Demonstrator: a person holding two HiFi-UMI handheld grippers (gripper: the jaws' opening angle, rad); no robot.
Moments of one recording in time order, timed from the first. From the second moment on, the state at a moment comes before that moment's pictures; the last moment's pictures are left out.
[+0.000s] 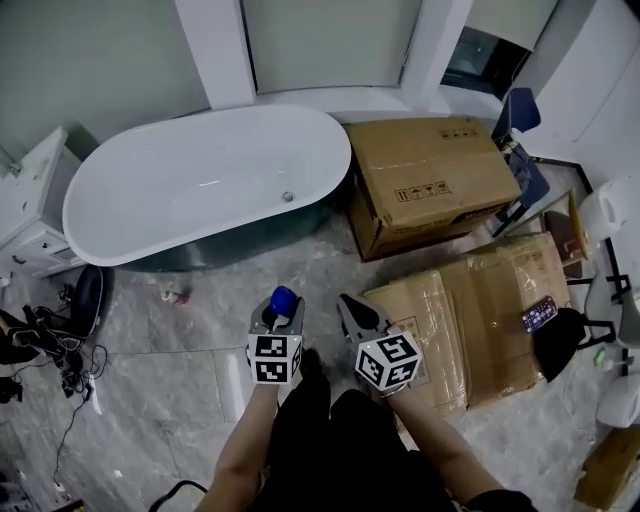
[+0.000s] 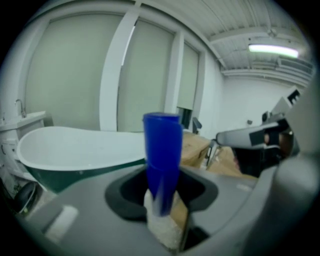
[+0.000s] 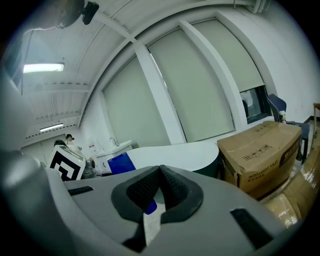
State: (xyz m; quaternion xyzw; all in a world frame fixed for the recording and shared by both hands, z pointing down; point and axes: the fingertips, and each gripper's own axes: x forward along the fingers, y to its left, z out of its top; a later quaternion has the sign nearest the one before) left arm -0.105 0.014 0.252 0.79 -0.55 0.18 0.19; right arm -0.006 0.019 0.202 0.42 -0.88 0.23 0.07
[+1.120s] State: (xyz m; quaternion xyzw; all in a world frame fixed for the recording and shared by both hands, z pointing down) left arm -0.071 -0.233 0.574 0.84 -0.48 0.21 0.15; right arm -0.009 -0.174 0.505 0.49 -0.82 0.28 0.02
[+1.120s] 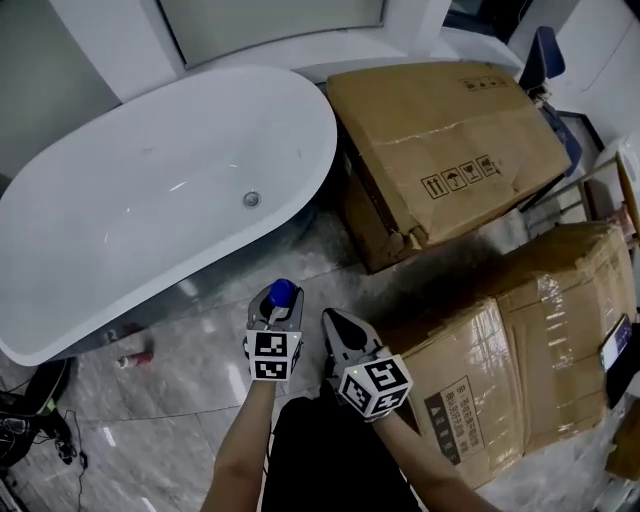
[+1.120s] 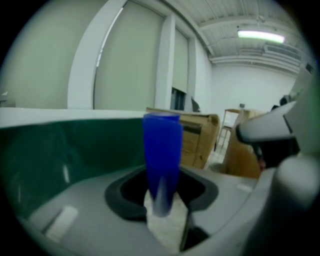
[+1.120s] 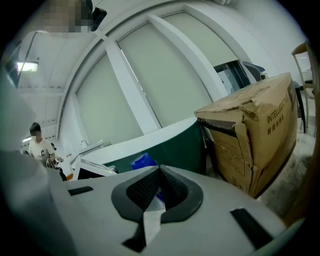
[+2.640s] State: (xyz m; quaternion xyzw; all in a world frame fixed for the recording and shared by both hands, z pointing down) left arm -0.064 -0.361 0.912 0.81 -0.51 0.25 0.16; right arm -0.004 -0.341 0.746 0.51 -0.83 0.21 0.05
